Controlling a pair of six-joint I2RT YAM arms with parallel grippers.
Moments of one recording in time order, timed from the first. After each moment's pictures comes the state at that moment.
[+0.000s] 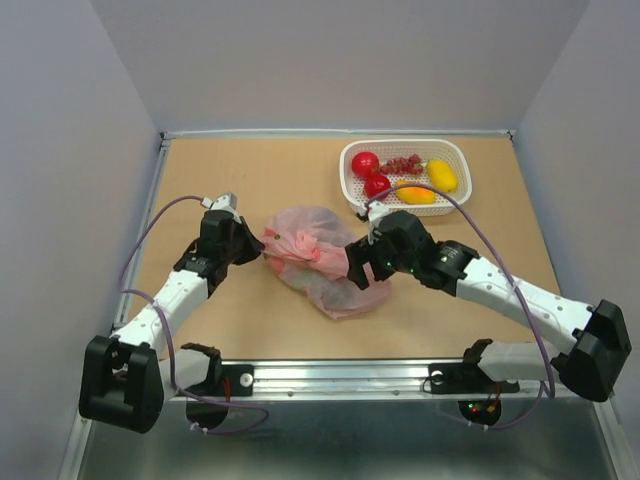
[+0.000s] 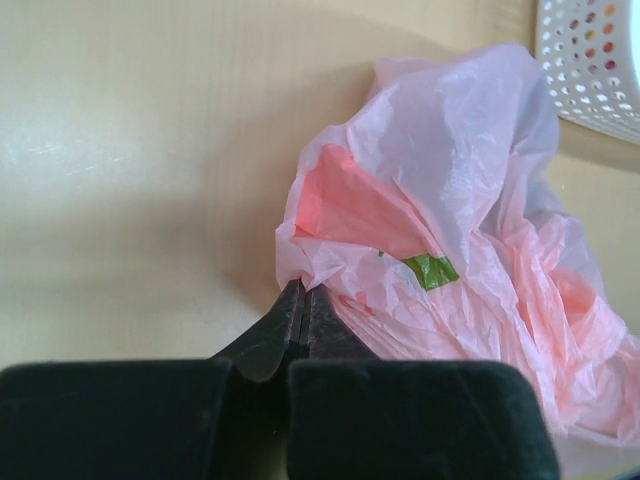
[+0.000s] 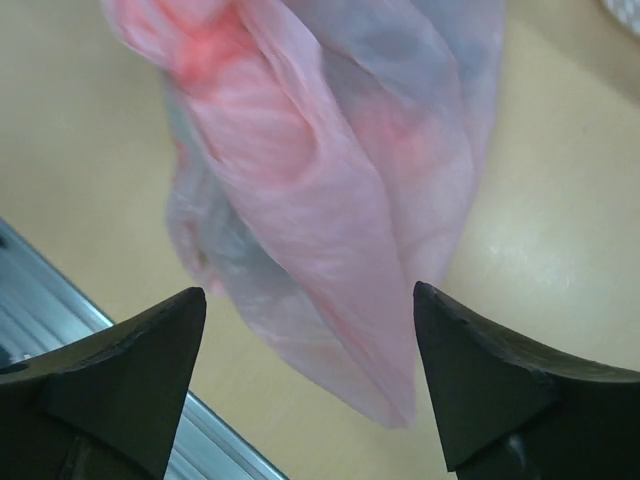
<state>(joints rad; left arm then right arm) -0.25 1.11 0.60 -0.15 0.08 -0.59 0.83 1.19 0.92 -0.45 0.05 0.25</state>
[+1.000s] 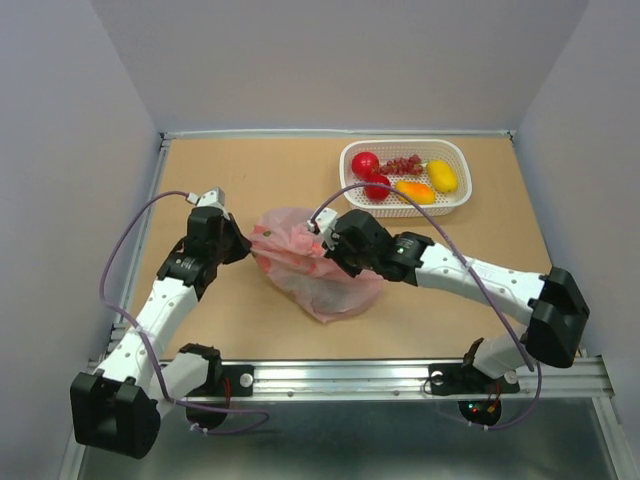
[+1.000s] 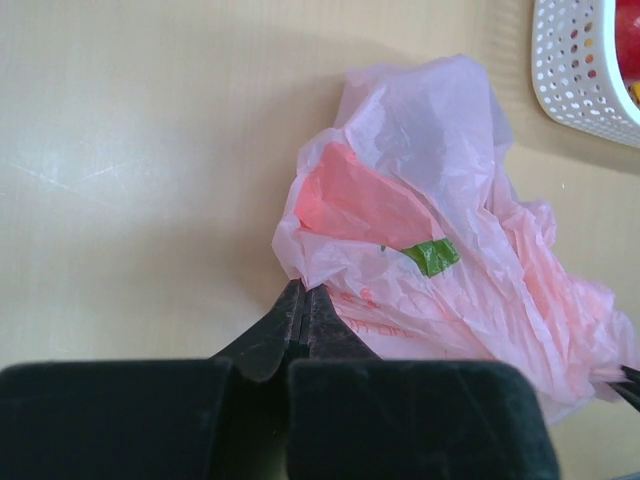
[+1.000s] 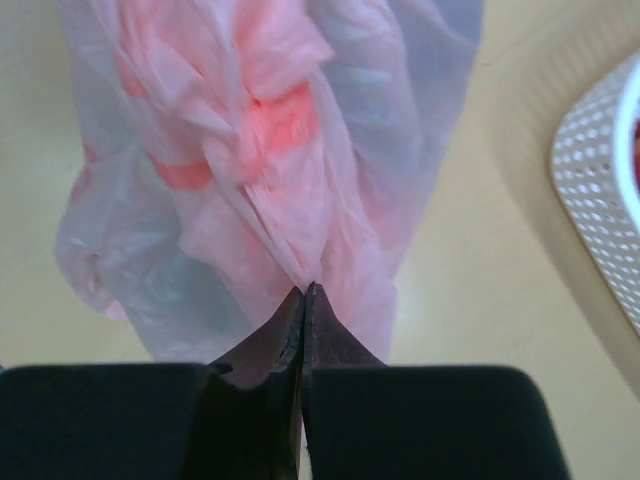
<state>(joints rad) -0.25 0.95 0.71 -0.41 -0.01 -0.54 0.96 1.48 1.16 -0.46 0.16 -0.12</state>
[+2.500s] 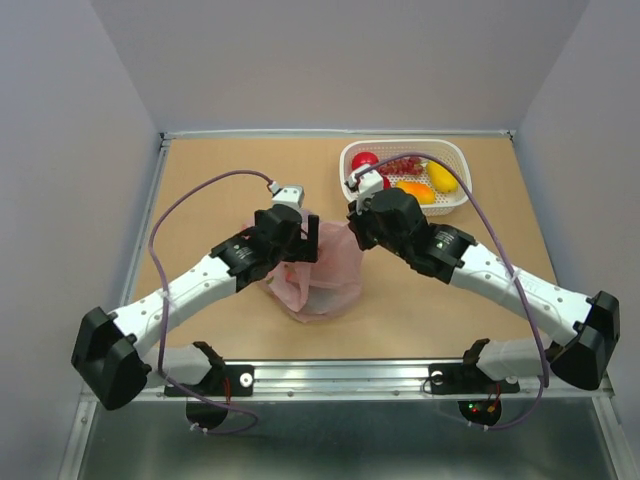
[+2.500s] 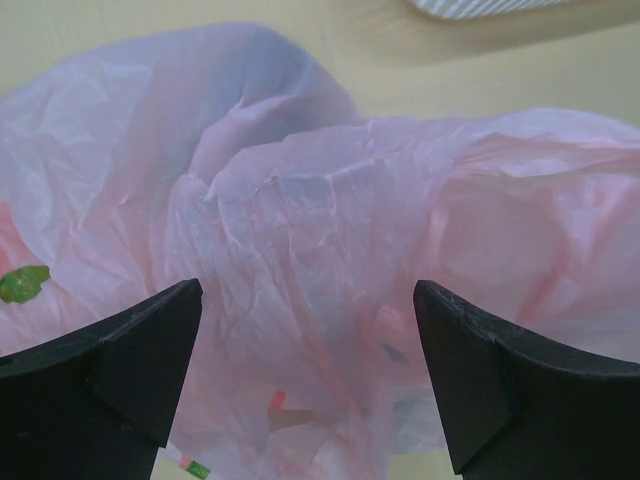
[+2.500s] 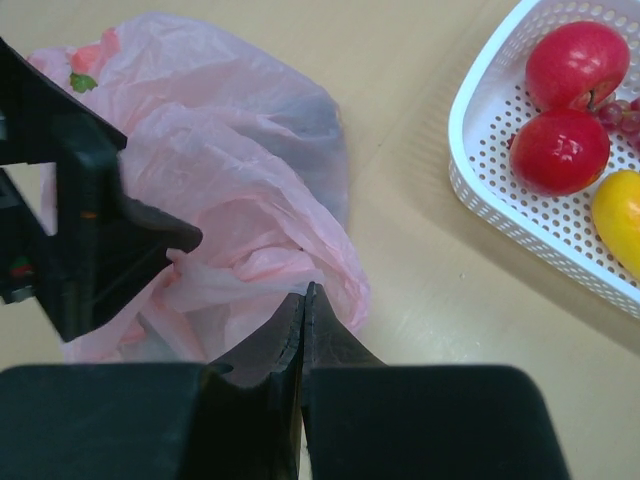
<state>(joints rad) -0.74 1.16 0.92 -0.41 -0.29 -0.45 0.88 1.29 1.18 -0.37 0.27 0.11</state>
